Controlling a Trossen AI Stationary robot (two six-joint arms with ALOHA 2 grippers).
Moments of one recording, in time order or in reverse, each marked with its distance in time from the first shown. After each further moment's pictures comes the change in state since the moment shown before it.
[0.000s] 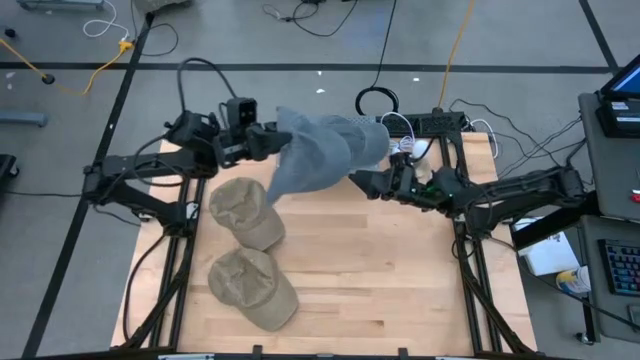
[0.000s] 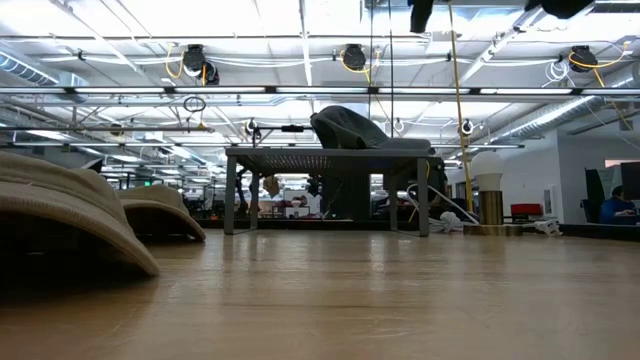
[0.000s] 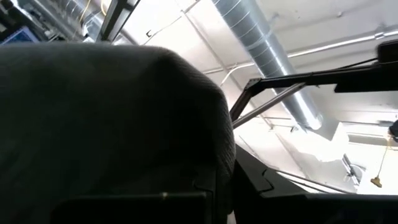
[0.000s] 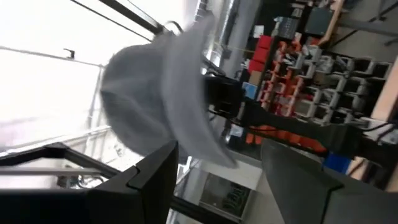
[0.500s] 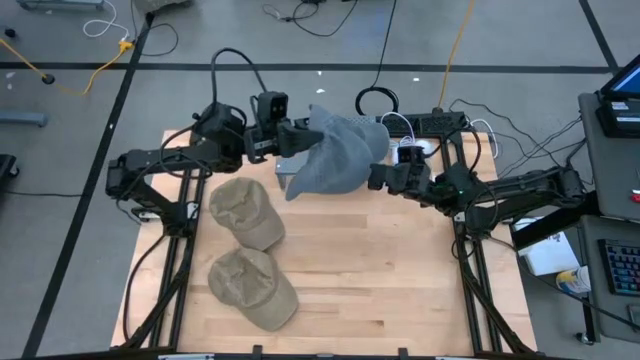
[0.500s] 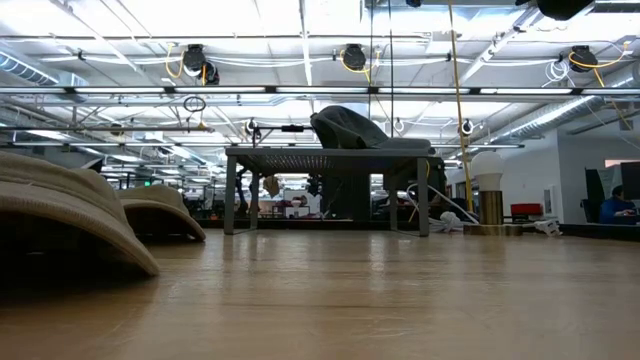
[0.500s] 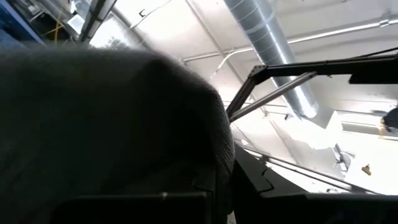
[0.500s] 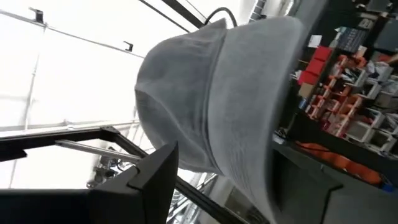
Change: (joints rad) left arm 0.005 0.206 0.227 -0.037 0.081 -0.022; right arm -0.023 0.012 0.000 0.229 -0.083 -0.107
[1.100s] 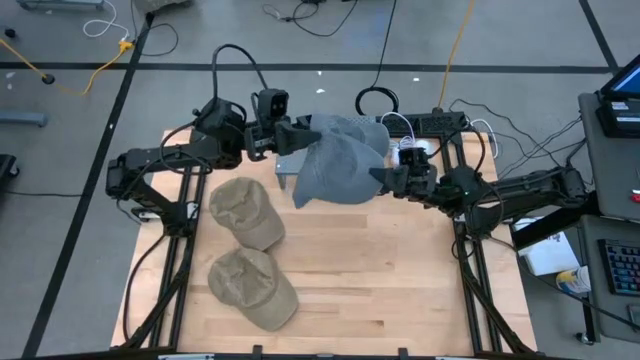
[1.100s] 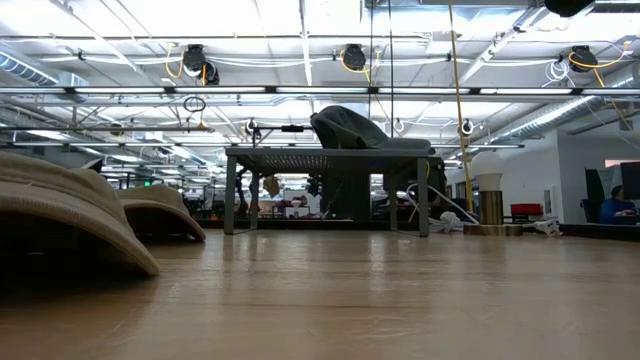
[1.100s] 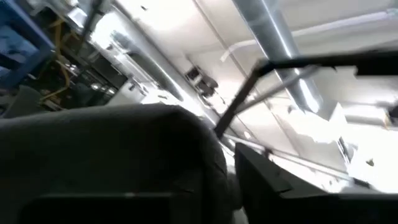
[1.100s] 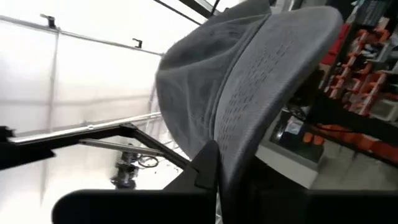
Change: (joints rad) left arm 0.029 0.000 0.001 -0.023 0.060 0.004; right arm 0.018 -0.031 0.000 -0.003 -0.032 0.088
